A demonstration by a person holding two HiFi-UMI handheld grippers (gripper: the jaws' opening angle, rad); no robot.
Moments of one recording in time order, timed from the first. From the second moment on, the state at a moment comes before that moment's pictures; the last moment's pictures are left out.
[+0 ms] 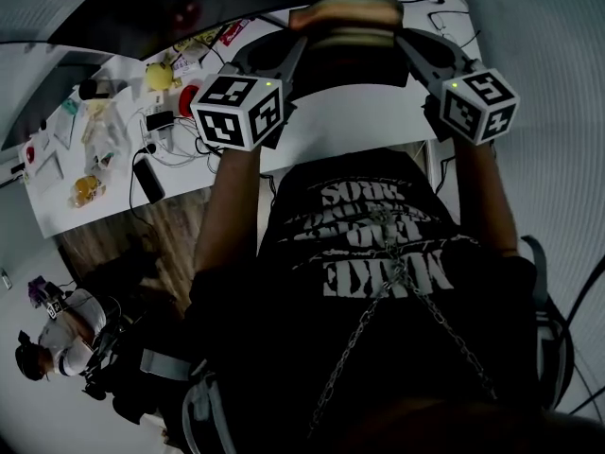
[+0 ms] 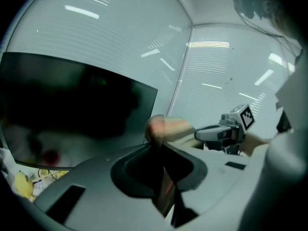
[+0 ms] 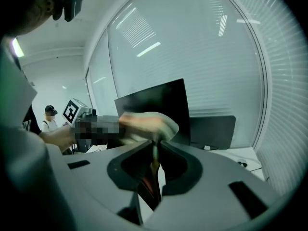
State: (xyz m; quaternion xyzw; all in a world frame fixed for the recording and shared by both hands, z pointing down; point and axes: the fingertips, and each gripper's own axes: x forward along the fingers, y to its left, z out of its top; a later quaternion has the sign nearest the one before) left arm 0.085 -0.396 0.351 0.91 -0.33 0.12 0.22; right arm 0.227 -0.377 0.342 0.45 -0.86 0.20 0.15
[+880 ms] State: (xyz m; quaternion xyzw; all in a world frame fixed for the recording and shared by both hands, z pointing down) left arm 0.086 -0.377 0.201 0.94 -0.32 0.06 0.13; right arm 0.229 -0.350 0.190 0.44 -0.89 0.11 0.11
